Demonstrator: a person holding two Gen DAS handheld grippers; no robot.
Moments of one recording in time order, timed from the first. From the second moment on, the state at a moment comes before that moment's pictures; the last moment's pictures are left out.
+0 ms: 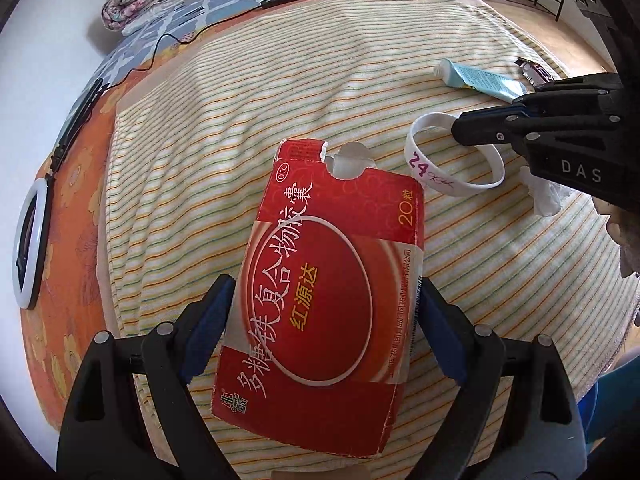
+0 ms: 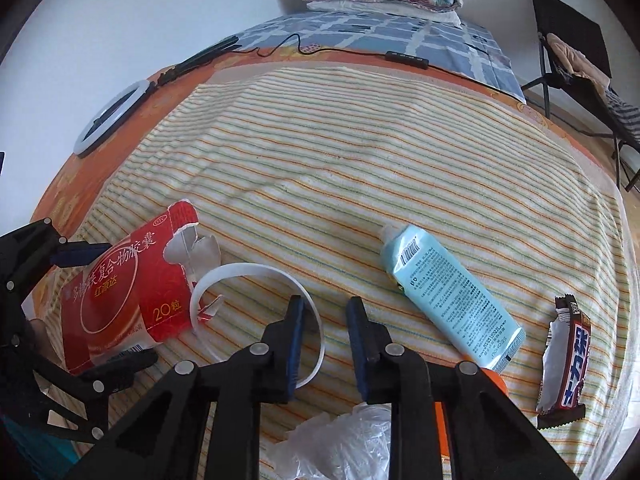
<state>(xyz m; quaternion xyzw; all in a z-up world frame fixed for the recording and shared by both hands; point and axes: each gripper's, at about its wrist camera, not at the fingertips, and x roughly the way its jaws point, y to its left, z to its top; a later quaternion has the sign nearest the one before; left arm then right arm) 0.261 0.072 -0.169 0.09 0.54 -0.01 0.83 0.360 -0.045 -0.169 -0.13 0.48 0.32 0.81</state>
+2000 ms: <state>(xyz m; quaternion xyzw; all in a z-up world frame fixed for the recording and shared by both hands) 0.026 0.005 -0.131 -0.04 0.52 0.01 0.85 0.138 -0.174 -0.116 0.00 0.45 0.31 0.84</state>
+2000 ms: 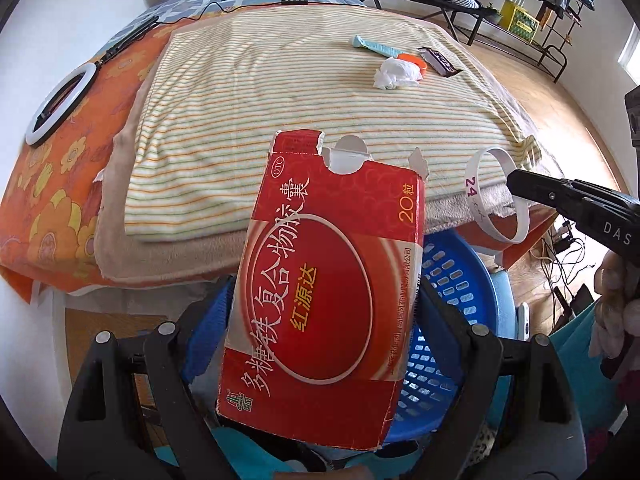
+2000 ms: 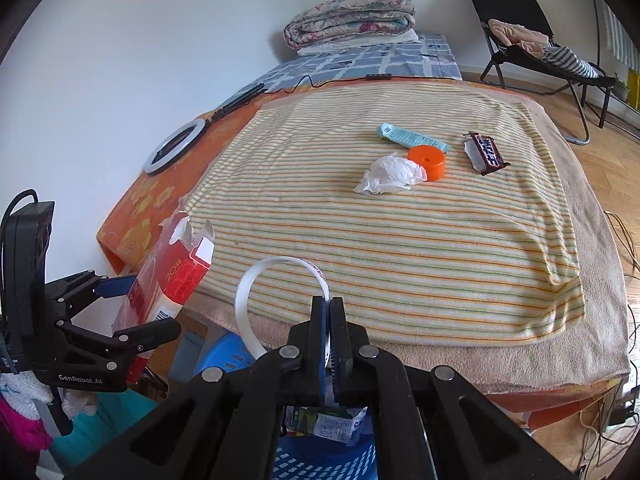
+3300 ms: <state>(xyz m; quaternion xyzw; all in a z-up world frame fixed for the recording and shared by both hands) -0.009 -0.018 -0.208 -0.08 0.59 0.00 0.80 0.078 -0.184 -0.193 0.01 0.54 0.29 0.79</state>
